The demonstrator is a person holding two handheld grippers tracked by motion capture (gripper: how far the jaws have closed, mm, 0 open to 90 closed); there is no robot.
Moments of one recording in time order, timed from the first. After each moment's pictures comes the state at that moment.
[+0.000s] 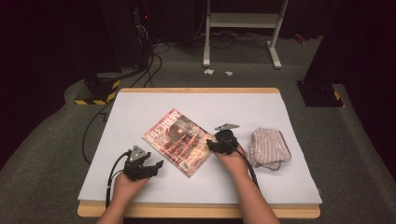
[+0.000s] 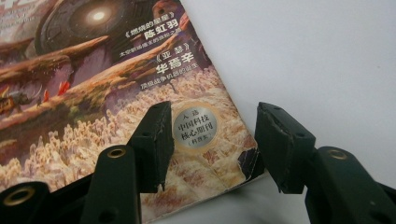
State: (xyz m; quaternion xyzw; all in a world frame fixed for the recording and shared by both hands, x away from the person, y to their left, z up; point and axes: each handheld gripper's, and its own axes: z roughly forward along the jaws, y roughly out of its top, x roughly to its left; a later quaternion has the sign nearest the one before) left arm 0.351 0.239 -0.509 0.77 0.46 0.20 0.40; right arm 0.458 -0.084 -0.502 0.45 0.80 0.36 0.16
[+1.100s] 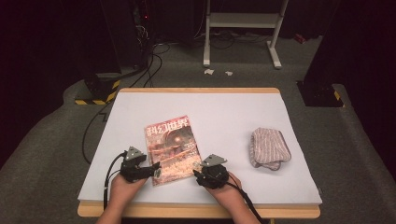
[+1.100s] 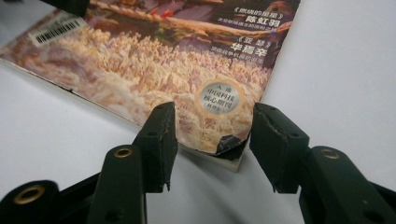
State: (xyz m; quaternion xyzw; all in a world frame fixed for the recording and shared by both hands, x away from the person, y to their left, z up) left arm 0.349 0.249 -0.511 0.76 0.50 0.18 0.38; right arm 0.344 -0.053 -0.501 0.35 0.84 0.38 0.16
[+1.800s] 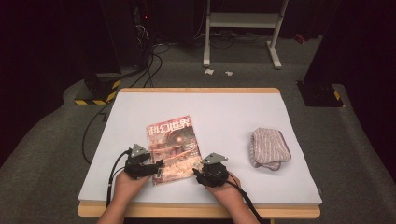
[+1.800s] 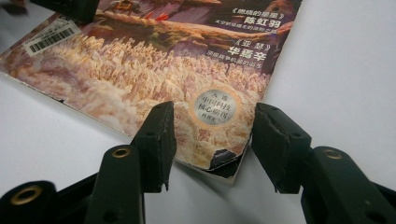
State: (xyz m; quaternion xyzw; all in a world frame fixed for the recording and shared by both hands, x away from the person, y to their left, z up) left arm 0.360 0.235 -0.510 0.76 0.49 0.18 0.37; right arm 0.348 -0.053 -0.506 0.37 0.84 0.37 0.15
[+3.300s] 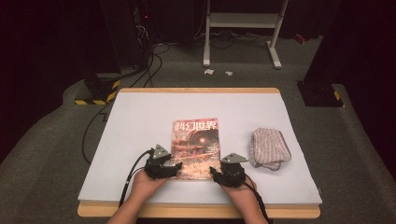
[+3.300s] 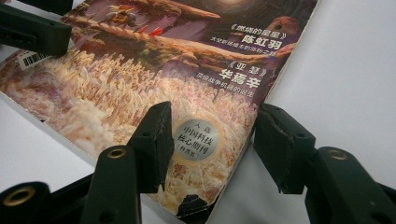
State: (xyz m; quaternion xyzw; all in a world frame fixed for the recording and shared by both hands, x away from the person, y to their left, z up) left arm 0.362 0.172 -0.509 0.80 0.43 0.15 0.39; right arm 0.346 -0.106 -0.506 0.44 0.80 0.37 0.16
